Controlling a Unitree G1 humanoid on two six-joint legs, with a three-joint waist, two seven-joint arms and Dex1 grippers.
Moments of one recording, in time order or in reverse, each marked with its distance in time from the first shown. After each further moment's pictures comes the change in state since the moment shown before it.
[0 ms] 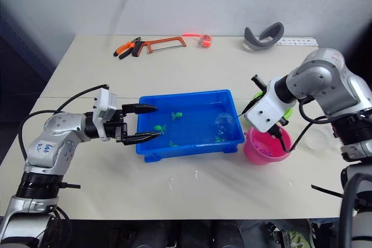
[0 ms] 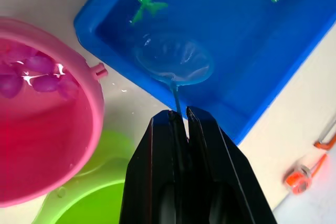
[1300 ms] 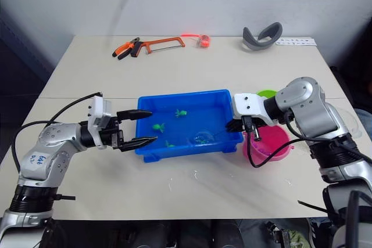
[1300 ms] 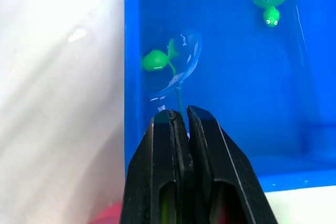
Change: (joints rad) left arm 0.117 0.011 0.048 -0.092 -0.034 0.031 0.063; right arm 0.225 0.136 -0.129 -0.215 0.258 0.938 -0.025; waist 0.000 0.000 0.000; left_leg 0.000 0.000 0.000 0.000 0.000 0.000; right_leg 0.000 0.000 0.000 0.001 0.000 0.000
